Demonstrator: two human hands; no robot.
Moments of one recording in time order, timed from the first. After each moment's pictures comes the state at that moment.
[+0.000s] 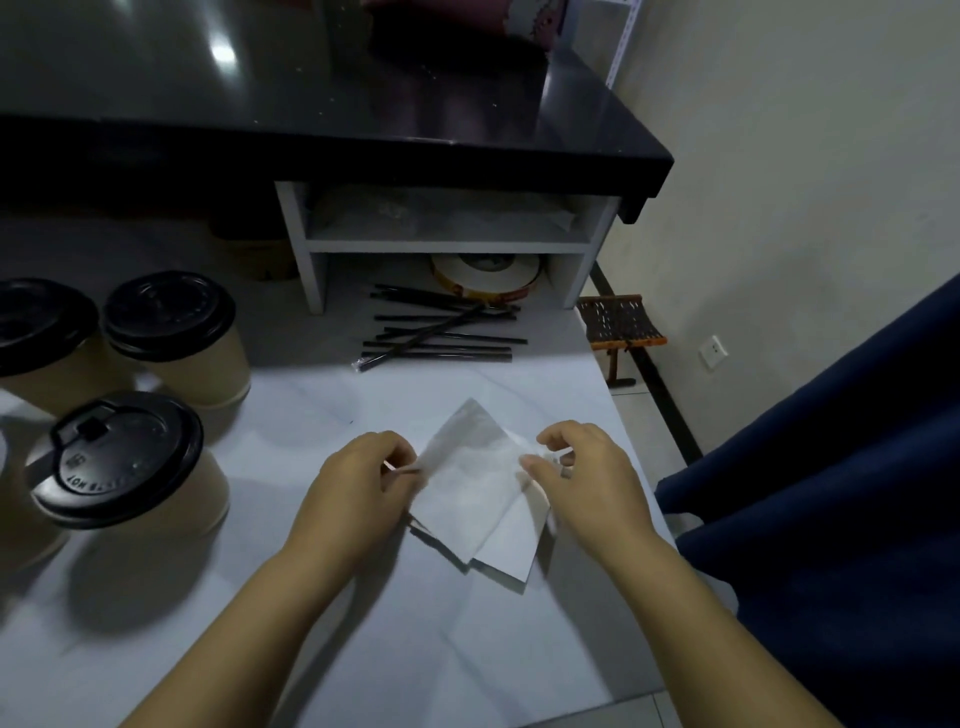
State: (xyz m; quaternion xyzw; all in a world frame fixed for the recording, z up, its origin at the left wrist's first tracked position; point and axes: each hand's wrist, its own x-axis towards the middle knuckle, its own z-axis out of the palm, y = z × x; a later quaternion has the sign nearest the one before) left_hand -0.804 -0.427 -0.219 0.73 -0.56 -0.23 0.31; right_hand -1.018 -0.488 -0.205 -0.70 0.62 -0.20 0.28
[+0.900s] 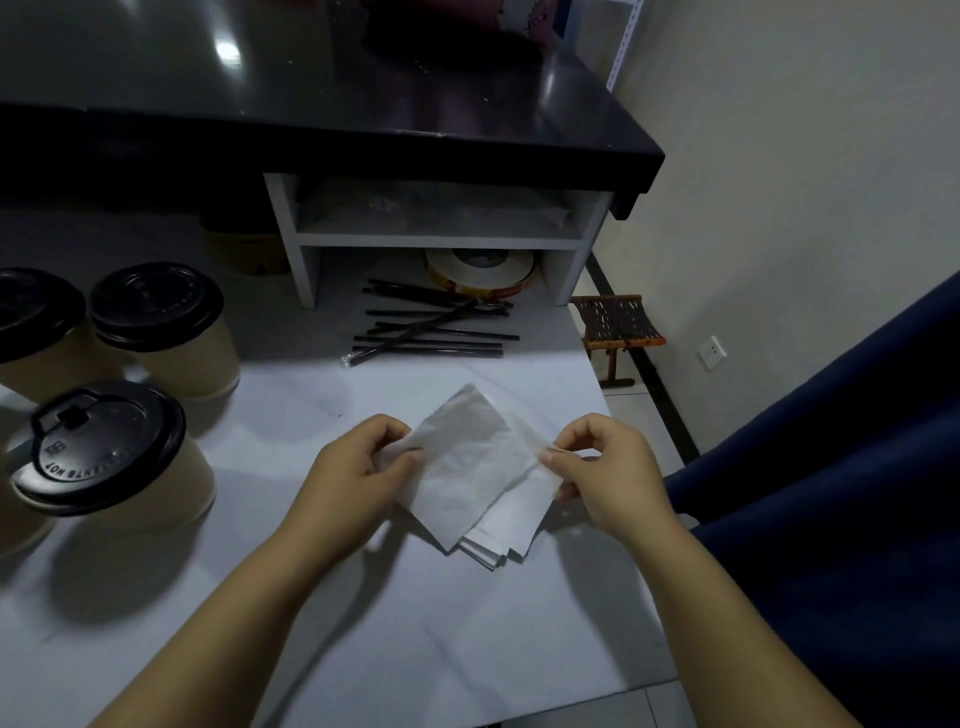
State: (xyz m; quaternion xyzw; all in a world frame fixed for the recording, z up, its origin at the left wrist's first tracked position) left_hand -0.814 -0.427 -0.210 0.68 -0.52 -0.32 0.41; right_hand -1.038 -0.494 -0.189 -0.57 0.63 -0.27 0.44
